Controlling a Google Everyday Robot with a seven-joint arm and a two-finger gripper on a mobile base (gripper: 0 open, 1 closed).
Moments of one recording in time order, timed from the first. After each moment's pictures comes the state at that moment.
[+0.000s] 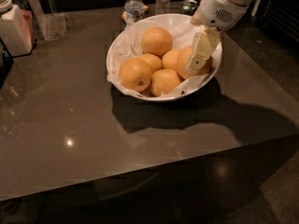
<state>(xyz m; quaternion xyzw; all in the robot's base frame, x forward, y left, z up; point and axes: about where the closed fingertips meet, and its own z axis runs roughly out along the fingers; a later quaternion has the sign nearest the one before) 0.585 -0.123 0.958 -0.63 0.75 0.03 0.22</state>
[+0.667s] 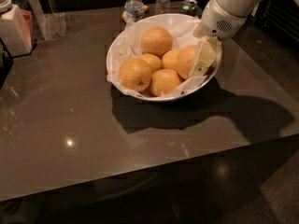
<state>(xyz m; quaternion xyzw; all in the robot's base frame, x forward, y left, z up) 0.595 -0.137 0.926 -0.62 0.76 0.05 0.19</state>
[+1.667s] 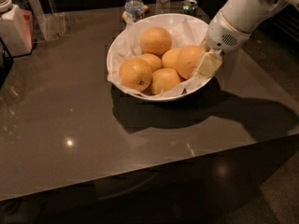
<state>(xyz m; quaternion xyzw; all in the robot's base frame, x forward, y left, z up) 0.580 -0.146 0.900 -0.60 0.77 0.09 0.19</state>
